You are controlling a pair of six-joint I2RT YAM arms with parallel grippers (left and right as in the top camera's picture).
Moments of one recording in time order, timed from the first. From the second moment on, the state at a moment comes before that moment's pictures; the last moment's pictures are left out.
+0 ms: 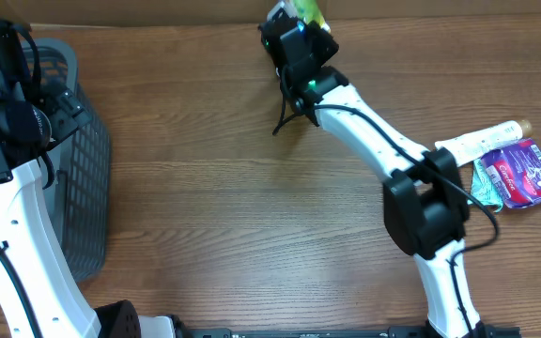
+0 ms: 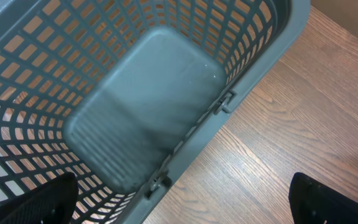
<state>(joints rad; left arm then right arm) 0.24 1.57 2.20 -1.65 -0.34 -0.46 0.56 2.29 1.96 -0.28 0.74 -0.55</state>
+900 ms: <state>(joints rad) 0.24 1.57 2.20 -1.65 -0.34 -0.46 0.50 2.40 1.96 -0.16 0.83 -0.86</state>
